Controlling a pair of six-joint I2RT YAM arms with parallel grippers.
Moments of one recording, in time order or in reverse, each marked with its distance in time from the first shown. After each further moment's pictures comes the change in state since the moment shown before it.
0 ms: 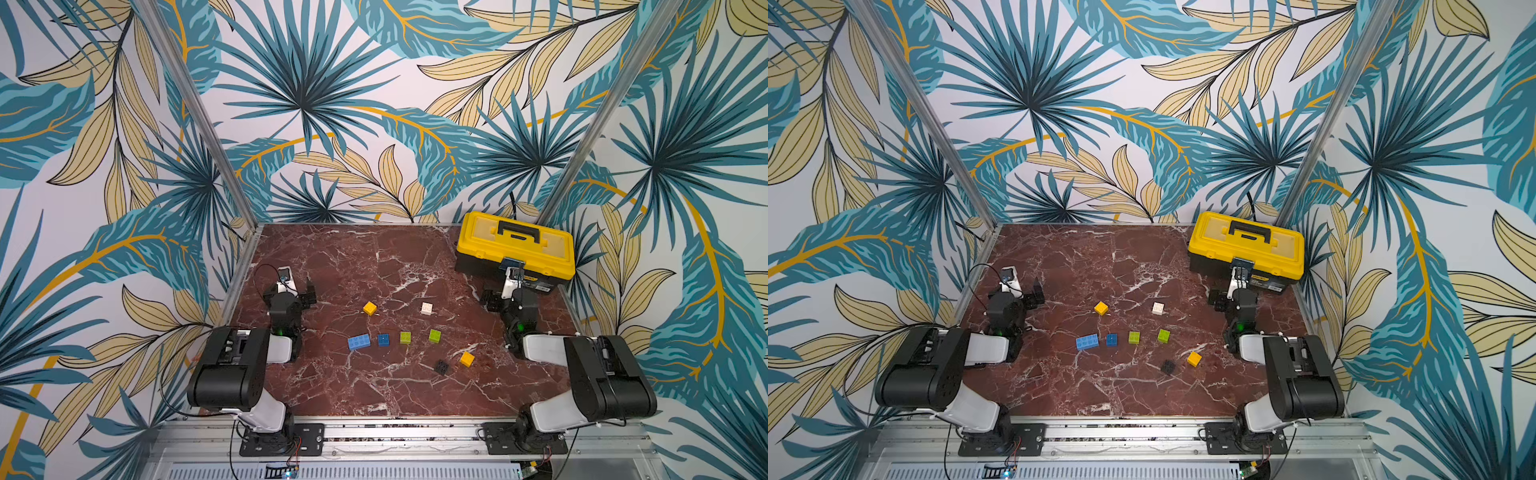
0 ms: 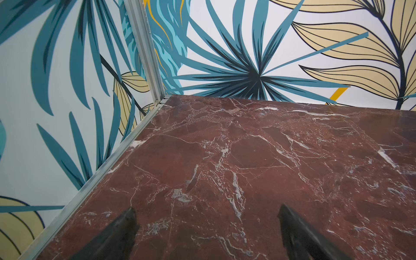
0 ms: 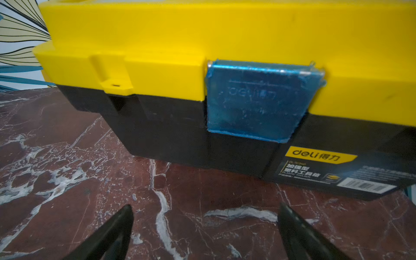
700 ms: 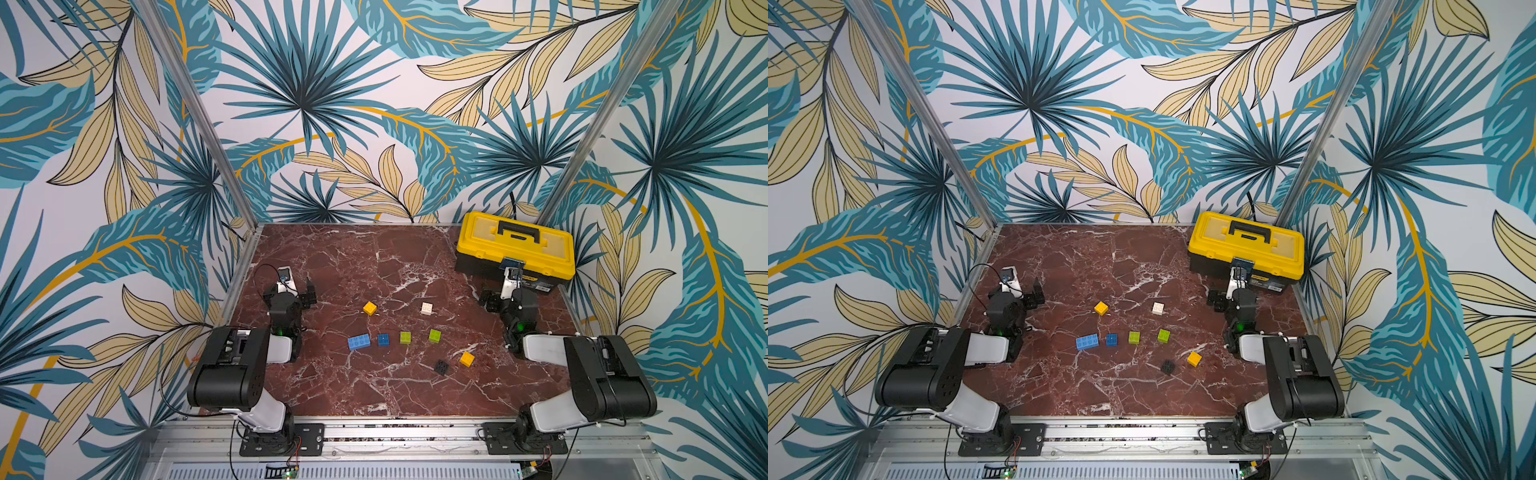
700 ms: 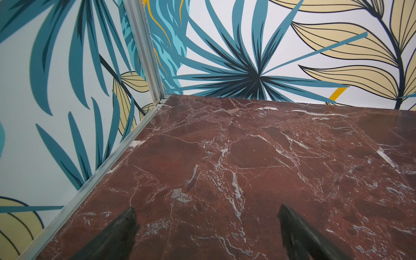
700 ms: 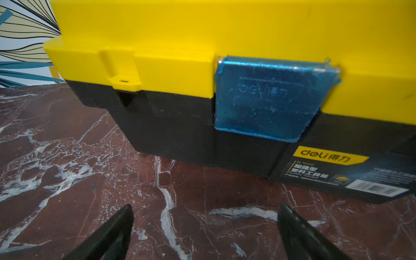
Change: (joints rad) left arm 0.000 0.000 0.000 0.000 0.009 0.000; right arm 0.000 0.000 0.000 -0.003 -0.018 -0.004
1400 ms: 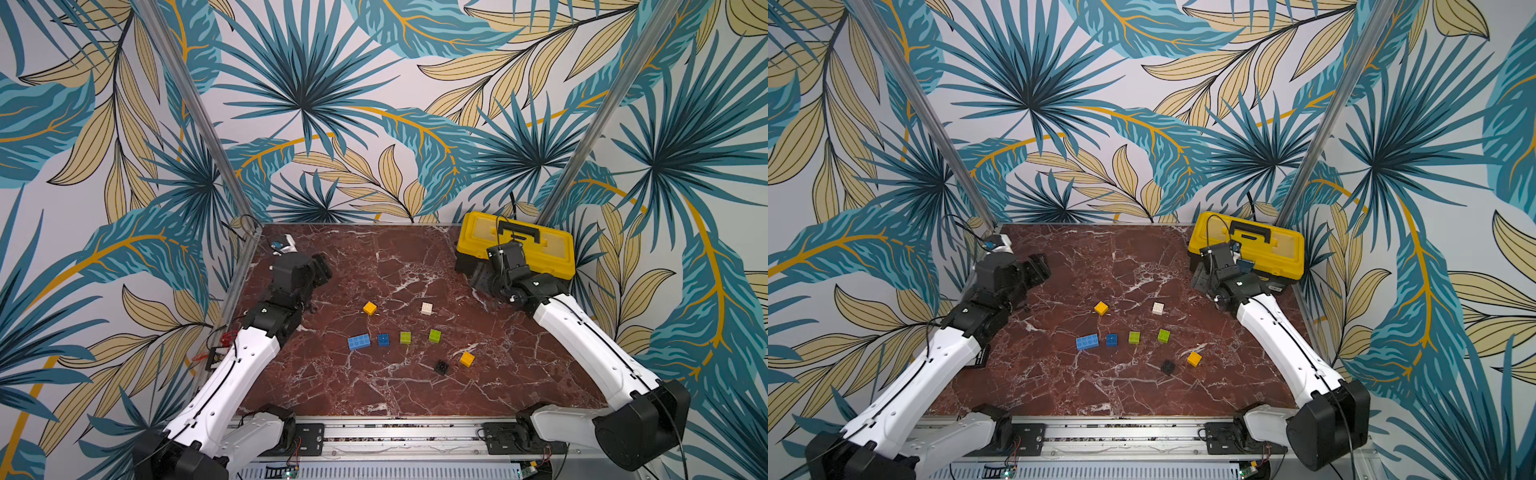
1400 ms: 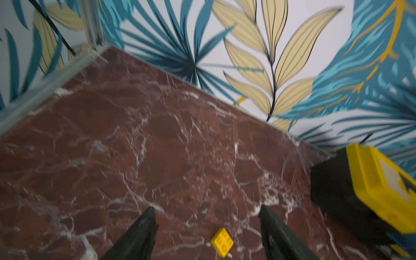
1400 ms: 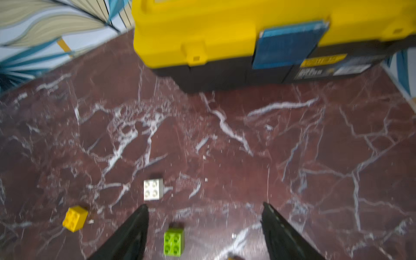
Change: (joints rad) left arm -0.349 -0.479 0.544 -1.359 -0.019 -0.608; right arm 0.380 -0.212 0.768 -1.606 0.200 0.628
